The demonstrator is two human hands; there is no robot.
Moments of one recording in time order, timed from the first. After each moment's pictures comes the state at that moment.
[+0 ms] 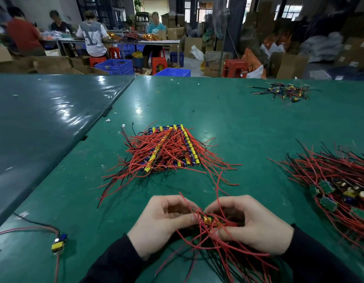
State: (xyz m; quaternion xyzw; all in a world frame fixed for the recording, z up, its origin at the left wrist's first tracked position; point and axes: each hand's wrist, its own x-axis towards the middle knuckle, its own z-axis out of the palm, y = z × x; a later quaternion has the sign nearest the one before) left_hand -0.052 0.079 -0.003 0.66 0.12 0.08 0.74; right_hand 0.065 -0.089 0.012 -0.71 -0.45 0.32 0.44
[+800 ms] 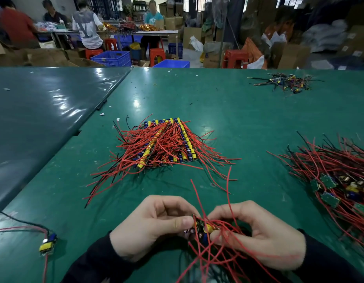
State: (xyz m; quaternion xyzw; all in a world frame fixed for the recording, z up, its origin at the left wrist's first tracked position) left_hand -0.061 0.083 0.007 0.60 0.04 -0.02 0.80; right_hand 0.057 -0.102 0.022 -0.66 -0.50 0.33 0.46
